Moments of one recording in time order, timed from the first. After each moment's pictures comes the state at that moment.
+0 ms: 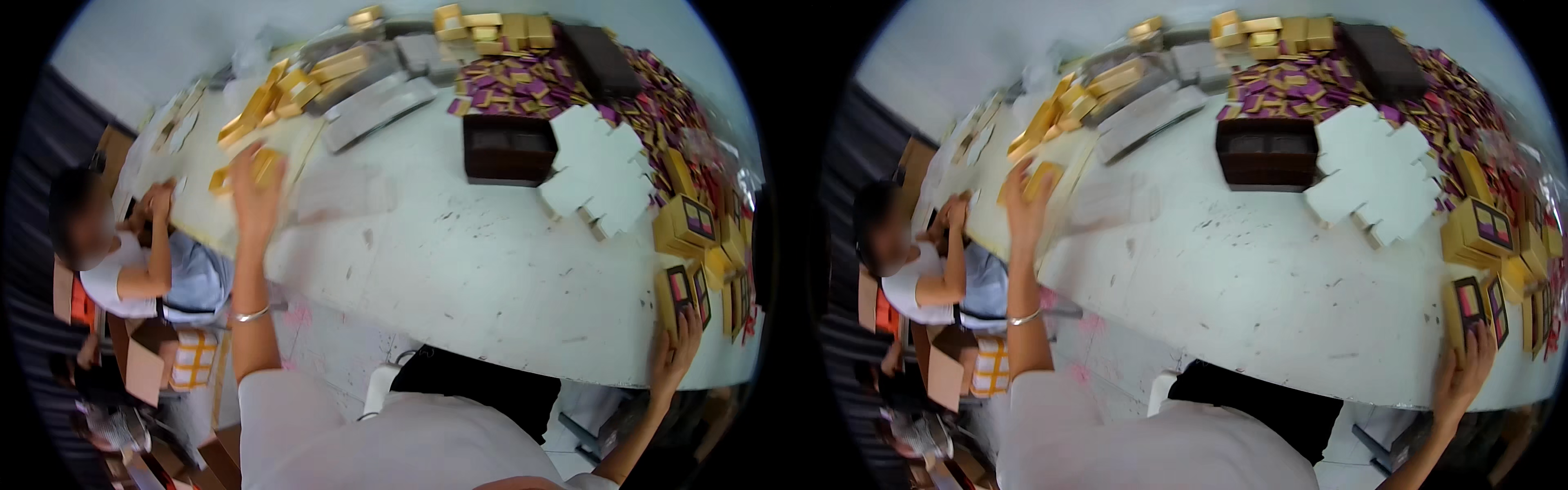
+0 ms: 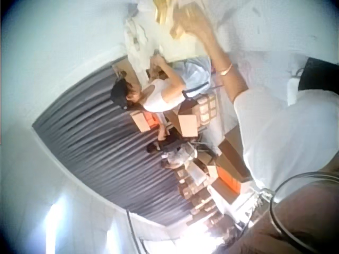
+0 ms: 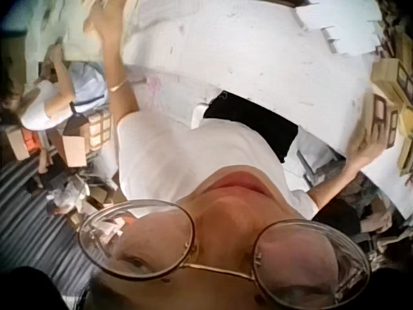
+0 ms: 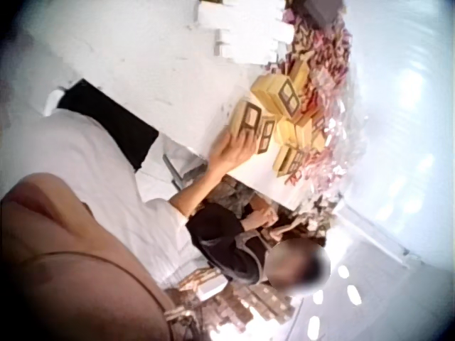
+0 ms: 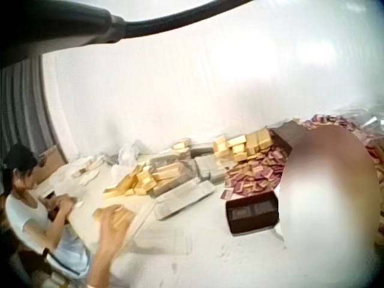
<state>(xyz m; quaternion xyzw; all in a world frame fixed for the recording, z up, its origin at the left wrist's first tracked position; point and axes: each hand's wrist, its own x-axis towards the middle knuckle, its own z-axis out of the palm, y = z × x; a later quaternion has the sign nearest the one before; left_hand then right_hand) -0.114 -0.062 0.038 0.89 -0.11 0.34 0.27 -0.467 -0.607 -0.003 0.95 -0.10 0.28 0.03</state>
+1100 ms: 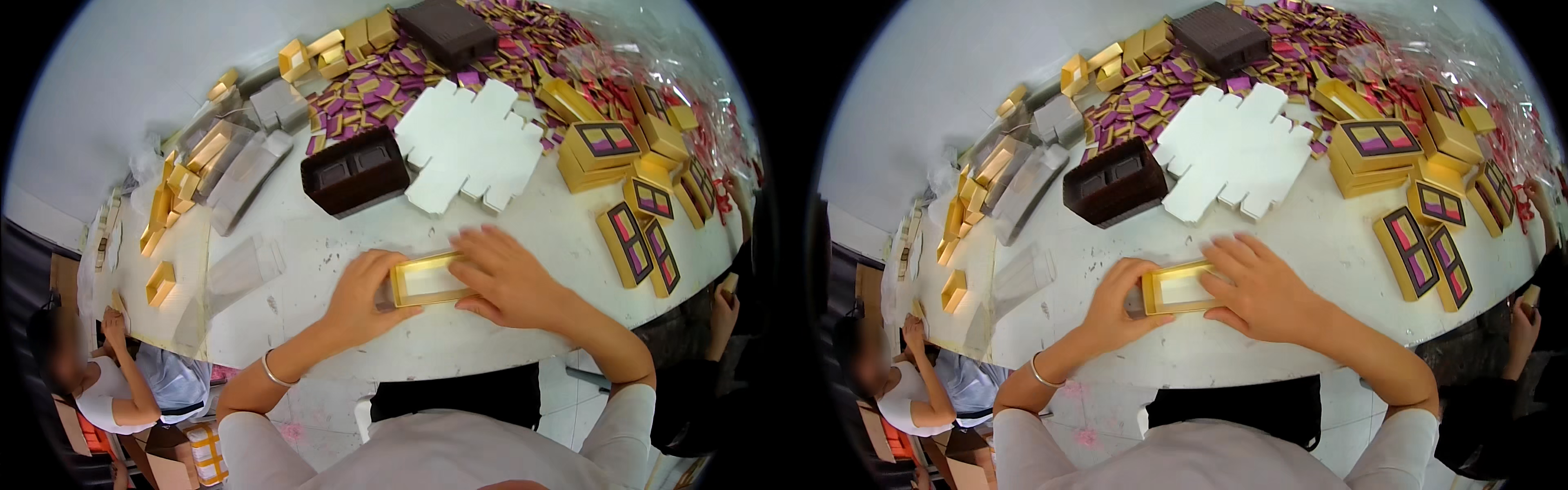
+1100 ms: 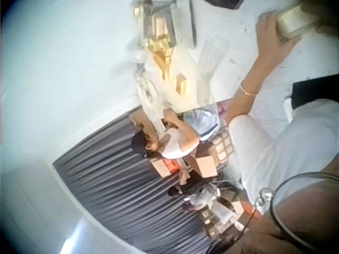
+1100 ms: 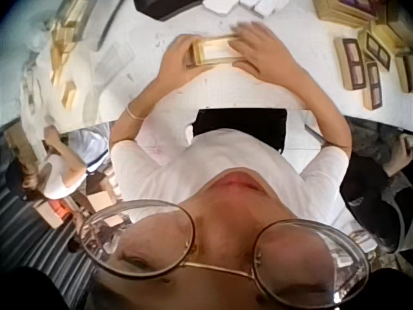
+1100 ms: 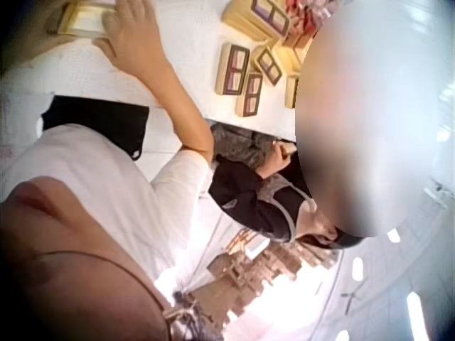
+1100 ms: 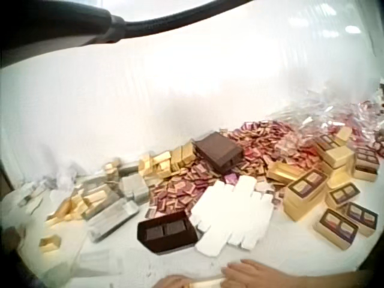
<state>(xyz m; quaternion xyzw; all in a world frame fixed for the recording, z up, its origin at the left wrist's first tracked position) -0.211 -0.270 0.004 0.79 -0.51 -0.05 0.35 -0.324 -0.499 0.014 0.93 0.25 0.16 -0.21</state>
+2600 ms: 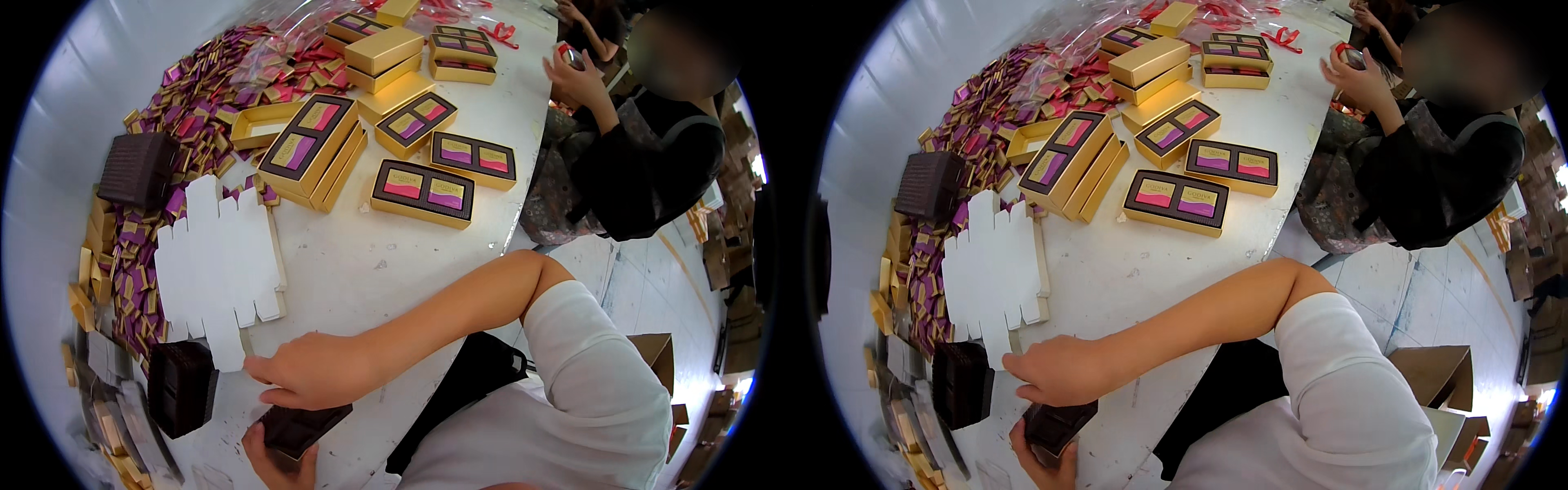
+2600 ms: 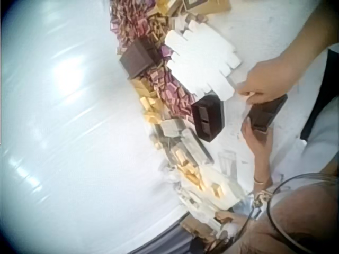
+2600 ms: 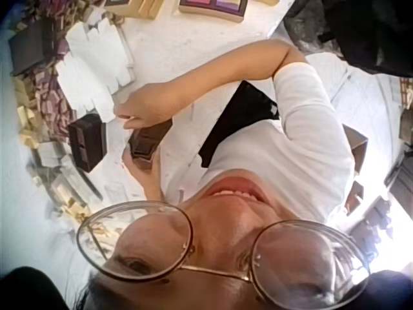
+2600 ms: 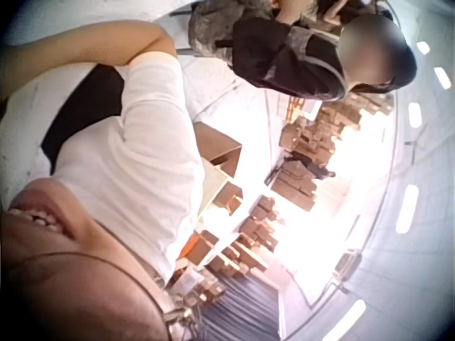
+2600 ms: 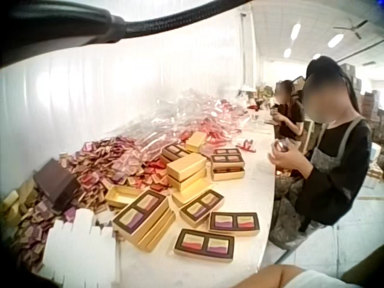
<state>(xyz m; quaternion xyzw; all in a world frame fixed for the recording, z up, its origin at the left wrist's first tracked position) -0.204 -0.251 -0.019 0.78 -0.51 -0.13 0.34 -0.296 -0.494 0.029 0.86 -0.02 -0.02 -0.50</state>
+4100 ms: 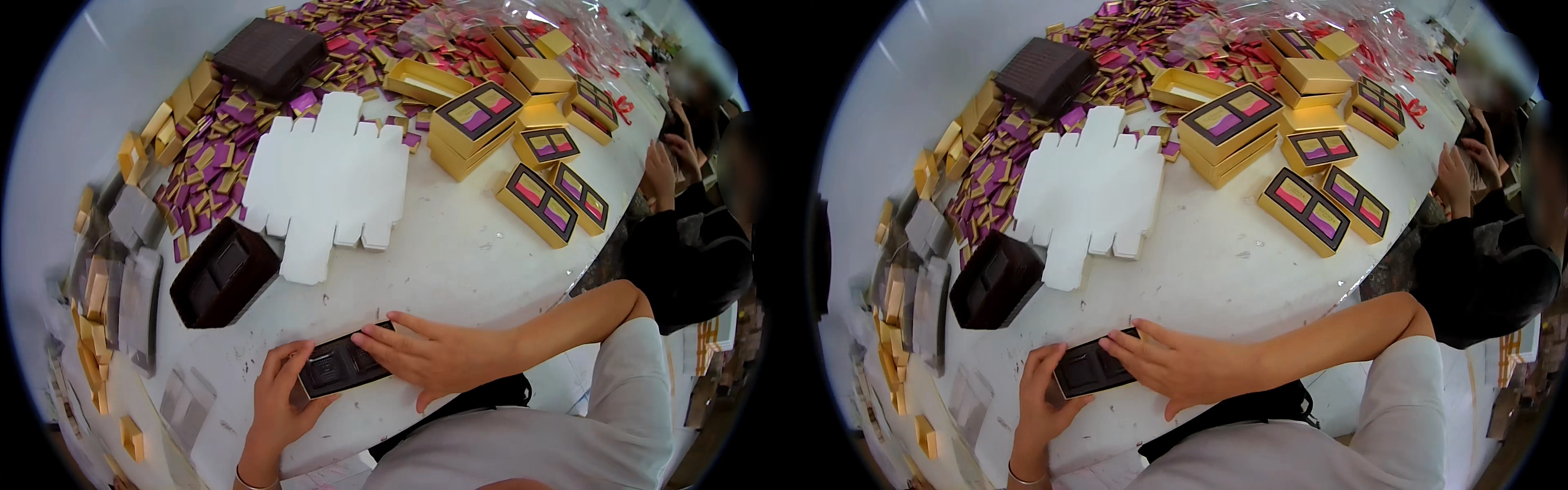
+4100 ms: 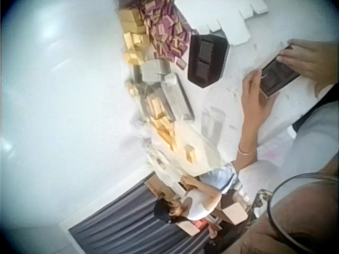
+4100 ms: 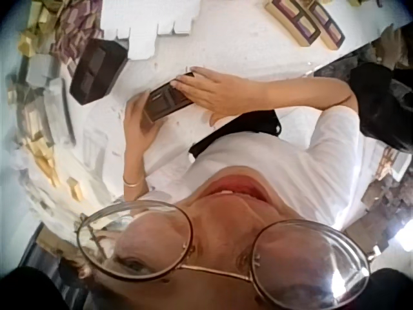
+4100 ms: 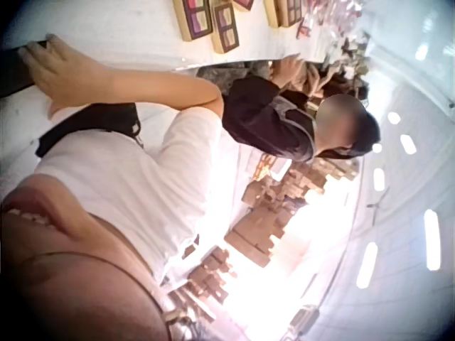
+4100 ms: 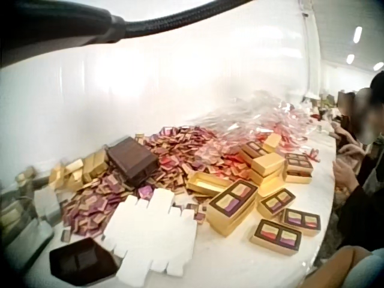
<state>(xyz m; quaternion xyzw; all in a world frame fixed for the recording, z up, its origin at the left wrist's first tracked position) -0.191 -0.260 0.003 0.74 -0.53 -0.16 0.37 -0.352 -0.481 0.020 0.96 0.27 0.05 -0.05</state>
